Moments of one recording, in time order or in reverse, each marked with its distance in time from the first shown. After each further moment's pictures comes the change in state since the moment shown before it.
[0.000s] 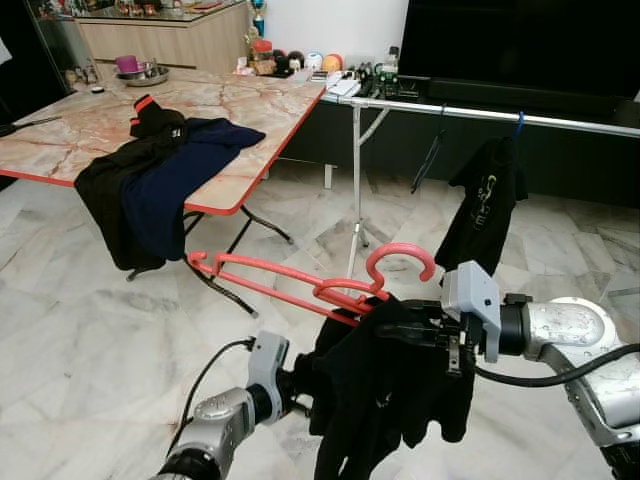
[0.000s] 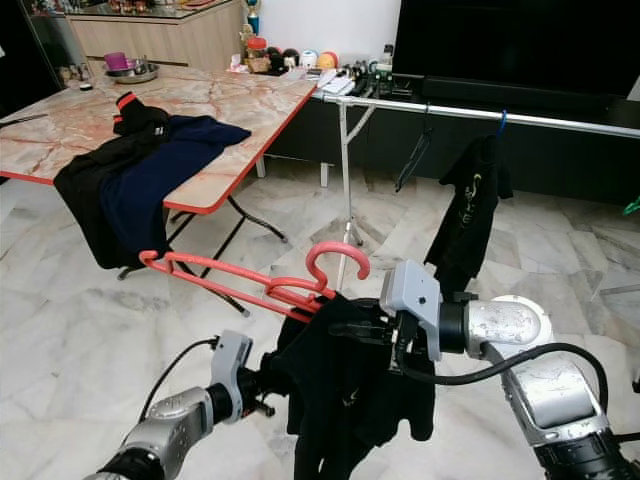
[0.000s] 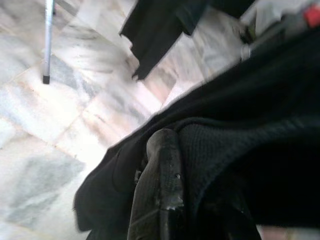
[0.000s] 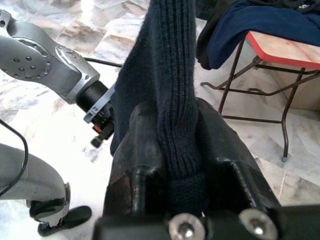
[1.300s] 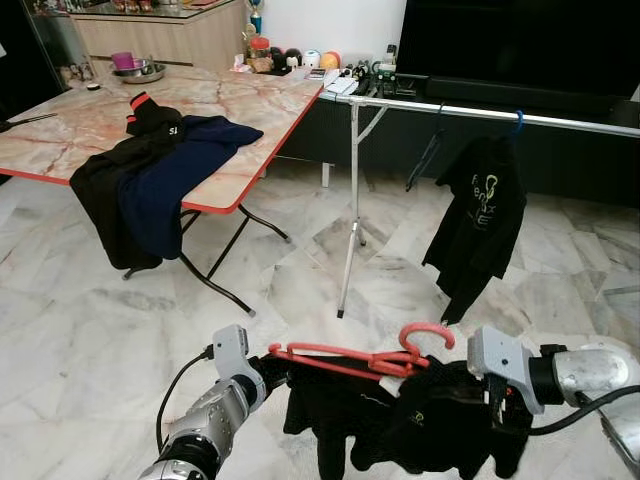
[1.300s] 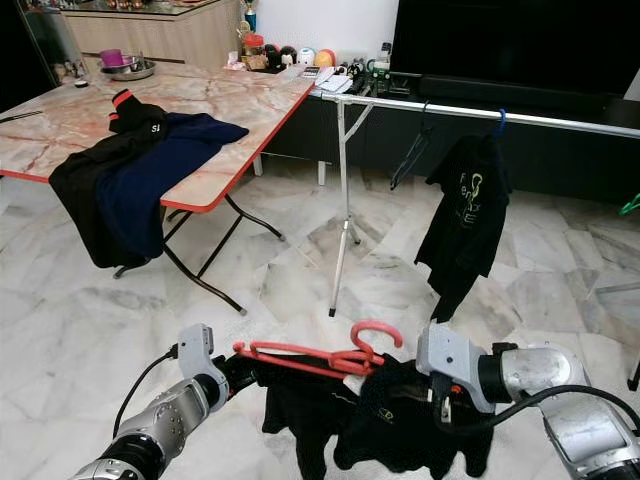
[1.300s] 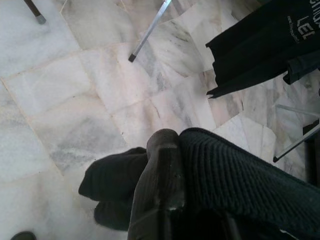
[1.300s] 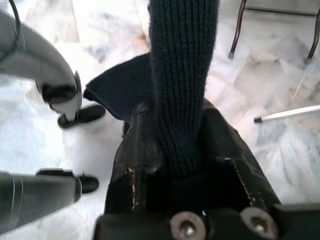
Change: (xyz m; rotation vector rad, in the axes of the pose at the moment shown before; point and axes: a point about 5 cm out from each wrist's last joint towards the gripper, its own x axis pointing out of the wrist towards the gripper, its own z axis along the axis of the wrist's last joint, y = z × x) left arm -0.010 0.030 0.000 -0.301 -0.036 0.429; right arm -0.045 0.013 -0.084 0.036 0.420 0.019
